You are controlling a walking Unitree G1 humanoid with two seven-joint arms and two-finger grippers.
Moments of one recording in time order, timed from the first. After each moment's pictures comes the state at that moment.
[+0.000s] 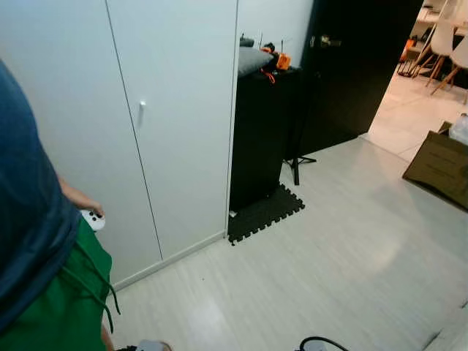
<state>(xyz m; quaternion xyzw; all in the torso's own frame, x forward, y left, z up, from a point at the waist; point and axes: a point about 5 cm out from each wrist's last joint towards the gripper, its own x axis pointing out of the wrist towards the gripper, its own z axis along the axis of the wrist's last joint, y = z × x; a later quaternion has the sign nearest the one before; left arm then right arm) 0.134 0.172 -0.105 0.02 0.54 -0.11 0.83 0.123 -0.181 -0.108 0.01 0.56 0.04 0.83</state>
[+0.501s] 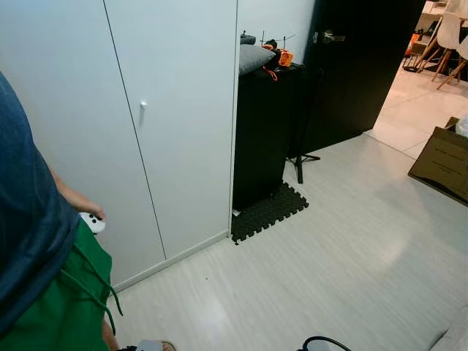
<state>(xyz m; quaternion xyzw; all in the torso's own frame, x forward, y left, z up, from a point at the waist) 0.134 0.171 -0.104 0.01 0.54 -0.12 0.83 0.123 -0.181 -0.108 0.02 0.55 0.03 0.83</state>
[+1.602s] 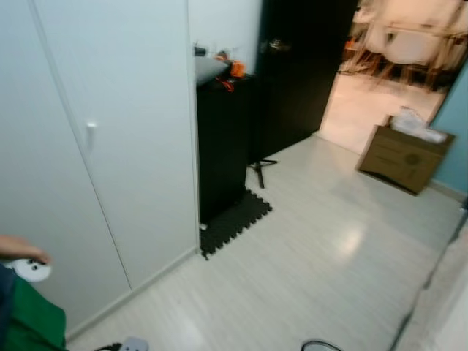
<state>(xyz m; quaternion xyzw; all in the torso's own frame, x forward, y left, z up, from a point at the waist) 0.139 0.195 -0.100 0.03 0.54 -0.10 0.84 0.127 -0.169 -0.108 0.02 0.55 0.03 0.83</state>
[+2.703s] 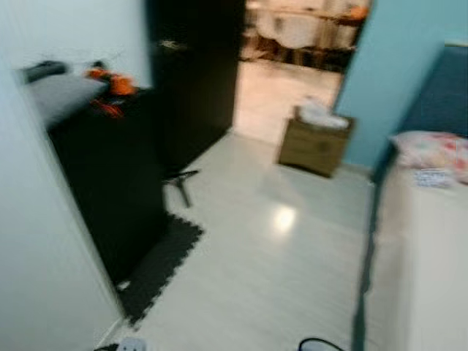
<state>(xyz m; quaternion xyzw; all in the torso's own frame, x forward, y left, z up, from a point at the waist) 0.150 0.189 -0.097 0.02 0.52 -0.10 0.85 0.130 -0.185 -0.106 -0.01 0.55 0.02 0.84</state>
